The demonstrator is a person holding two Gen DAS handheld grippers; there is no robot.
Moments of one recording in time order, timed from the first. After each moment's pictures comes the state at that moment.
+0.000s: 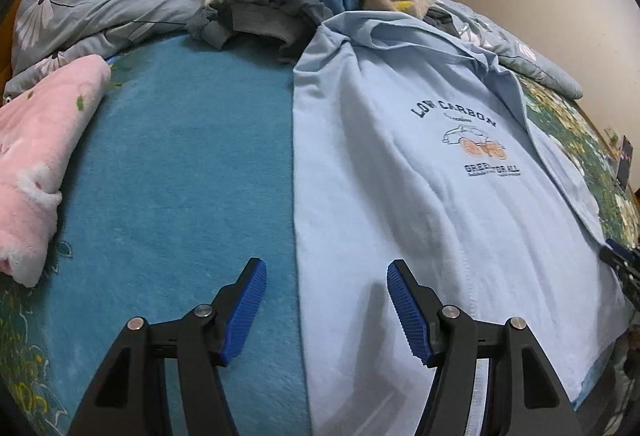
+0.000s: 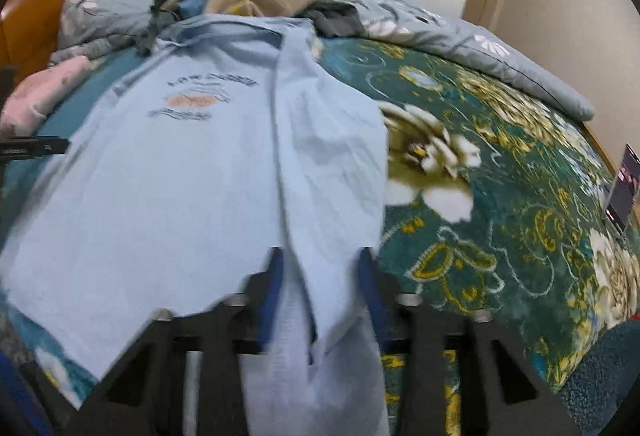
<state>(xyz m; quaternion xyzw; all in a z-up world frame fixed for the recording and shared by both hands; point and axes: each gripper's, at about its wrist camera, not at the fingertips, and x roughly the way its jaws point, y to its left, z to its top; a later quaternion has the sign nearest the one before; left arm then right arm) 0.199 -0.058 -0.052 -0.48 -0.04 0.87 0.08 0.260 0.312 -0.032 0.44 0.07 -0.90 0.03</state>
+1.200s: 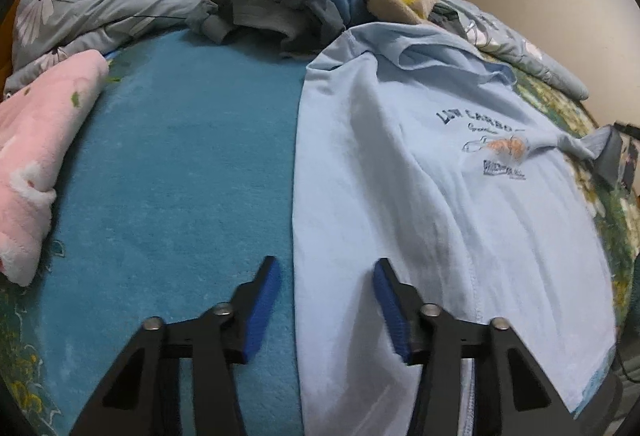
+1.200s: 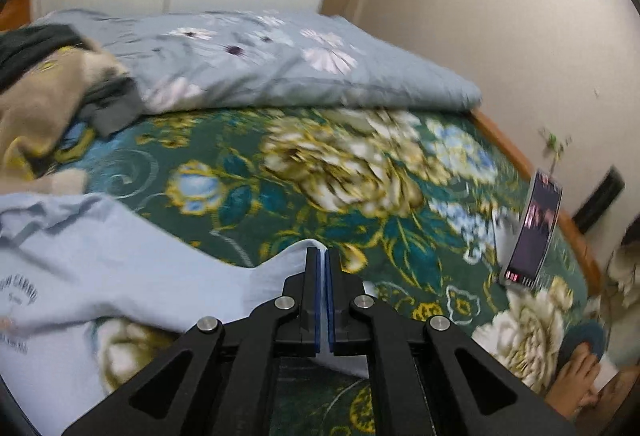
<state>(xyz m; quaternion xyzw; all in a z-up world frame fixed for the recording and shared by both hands) 0.187 -0.061 -0.058 -0.49 -0.03 0.87 0.07 0.098 0.437 0.059 0.41 0.07 -0.89 -0.19</state>
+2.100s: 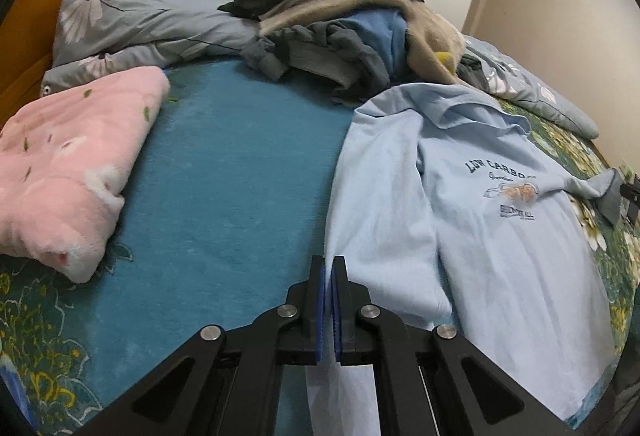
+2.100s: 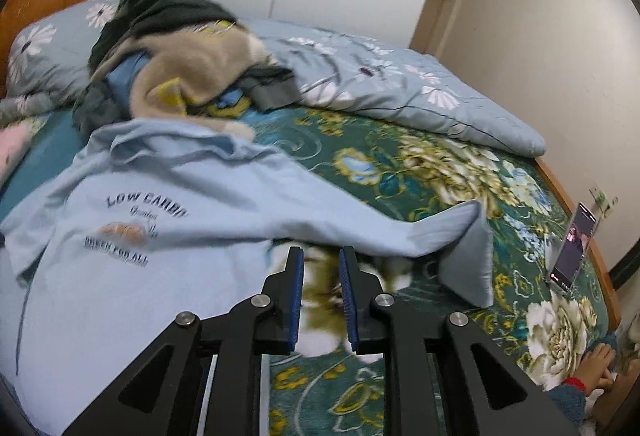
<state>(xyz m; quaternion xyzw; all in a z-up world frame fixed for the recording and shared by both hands) 0.202 -0.112 -0.033 -0.43 -0.07 0.90 0.03 0.176 0.296 0.051 0.40 0.10 -0.91 -0.05</state>
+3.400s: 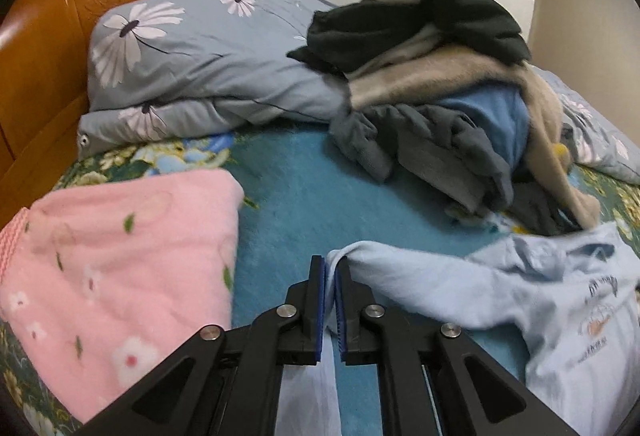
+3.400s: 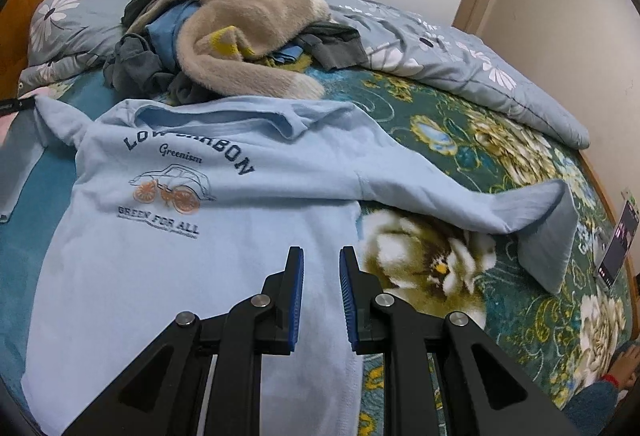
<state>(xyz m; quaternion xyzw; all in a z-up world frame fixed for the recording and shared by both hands) 0.086 -0.181 0.002 -0.41 -0.04 0.91 -0.07 0.163 0.260 0.003 0.45 0.09 -0.89 -0.01</state>
